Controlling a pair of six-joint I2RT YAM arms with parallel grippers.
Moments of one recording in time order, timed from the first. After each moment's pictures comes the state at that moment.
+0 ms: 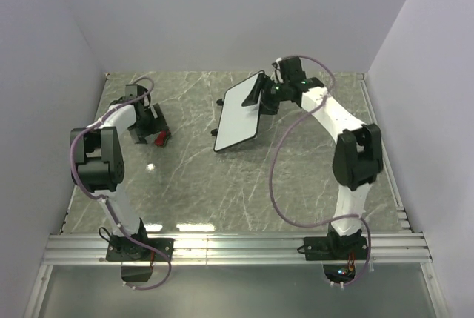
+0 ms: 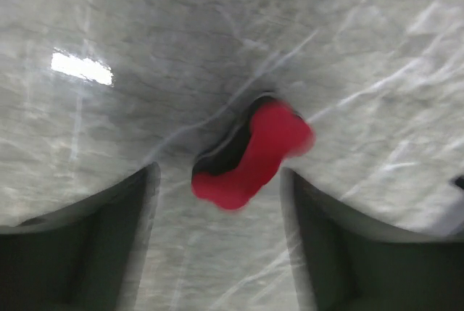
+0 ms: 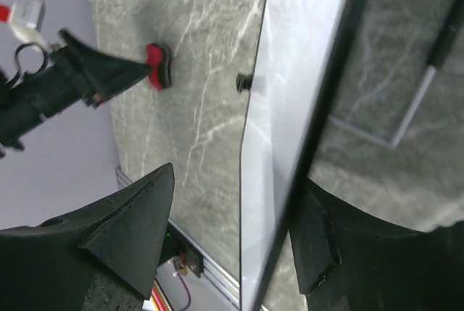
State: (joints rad) left arm 0.05 1.85 1.28 -0.57 0.06 -0.40; right arm 0.34 1.96 1.69 -0.54 -0.51 0.68
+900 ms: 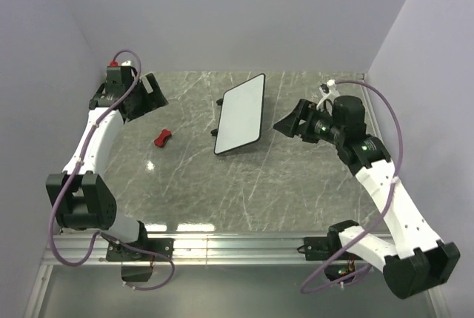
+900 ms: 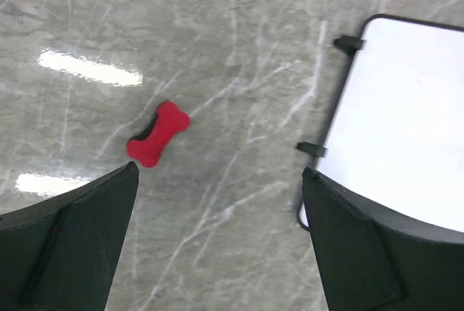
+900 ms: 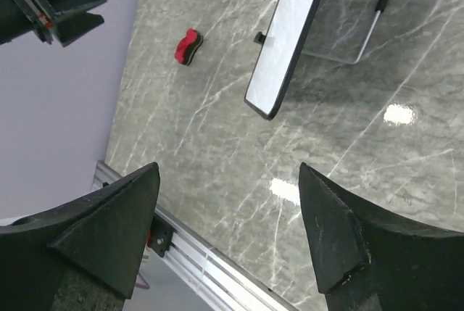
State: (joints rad) left arm 0.00 1.49 1.36 -0.61 0.09 -0.43; right arm 0.28 1.04 1.05 -0.49 -0.40 0.60
